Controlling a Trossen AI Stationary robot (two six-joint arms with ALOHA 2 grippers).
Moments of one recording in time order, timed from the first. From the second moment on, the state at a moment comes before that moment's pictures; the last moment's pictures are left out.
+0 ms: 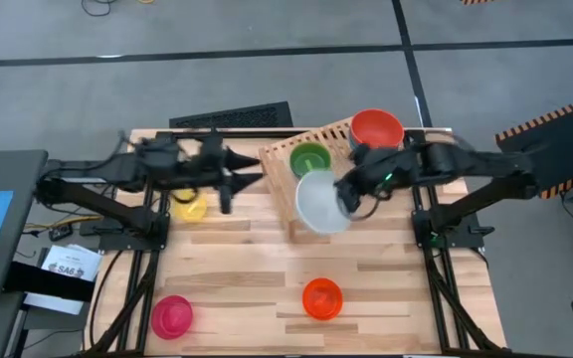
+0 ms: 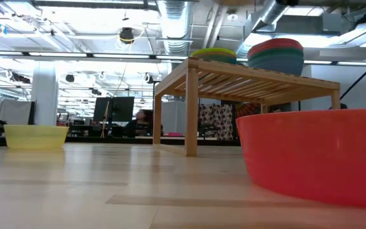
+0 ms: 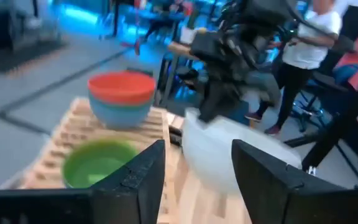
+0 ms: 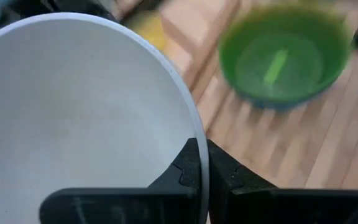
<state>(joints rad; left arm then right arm) -0.06 1.14 1.32 -0.24 -0.29 -0.27 0.06 1.28 1.50 -0.94 0.26 0.75</state>
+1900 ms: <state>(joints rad) -0.06 1.13 1.31 -0.19 -0.31 -0.18 -0.95 1.44 1.88 -1.53 0.08 0.23</state>
